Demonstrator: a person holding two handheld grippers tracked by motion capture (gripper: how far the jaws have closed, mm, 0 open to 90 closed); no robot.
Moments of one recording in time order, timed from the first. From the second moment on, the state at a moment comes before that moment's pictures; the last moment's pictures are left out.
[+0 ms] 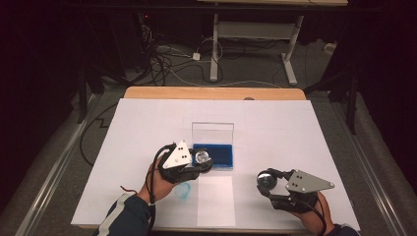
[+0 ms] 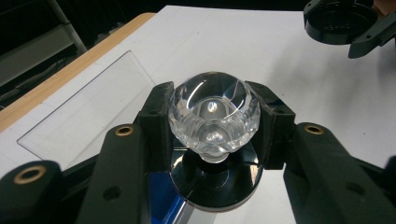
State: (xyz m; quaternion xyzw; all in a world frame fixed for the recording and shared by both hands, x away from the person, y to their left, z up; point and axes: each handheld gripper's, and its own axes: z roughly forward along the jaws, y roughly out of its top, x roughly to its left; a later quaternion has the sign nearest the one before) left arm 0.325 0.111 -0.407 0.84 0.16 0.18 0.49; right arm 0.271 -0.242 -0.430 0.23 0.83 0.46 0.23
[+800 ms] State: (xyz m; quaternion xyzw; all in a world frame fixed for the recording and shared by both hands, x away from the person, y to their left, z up) left arm 0.308 0.108 -0.411 0.84 0.13 0.17 0.49; right arm 0.271 -0.242 -0.430 0.23 0.83 0.45 0.24
